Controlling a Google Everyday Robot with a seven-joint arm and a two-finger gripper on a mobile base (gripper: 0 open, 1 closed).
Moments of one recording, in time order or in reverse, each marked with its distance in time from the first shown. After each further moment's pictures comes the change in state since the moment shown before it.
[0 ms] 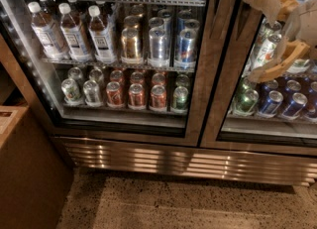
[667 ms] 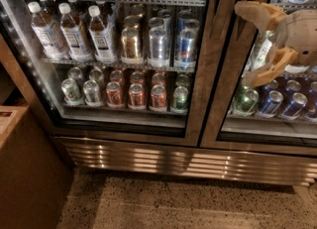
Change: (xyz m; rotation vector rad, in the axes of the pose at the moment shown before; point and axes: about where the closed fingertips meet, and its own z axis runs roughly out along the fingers) arm 0.025 -0.001 0.007 -0.017 0.014 0.072
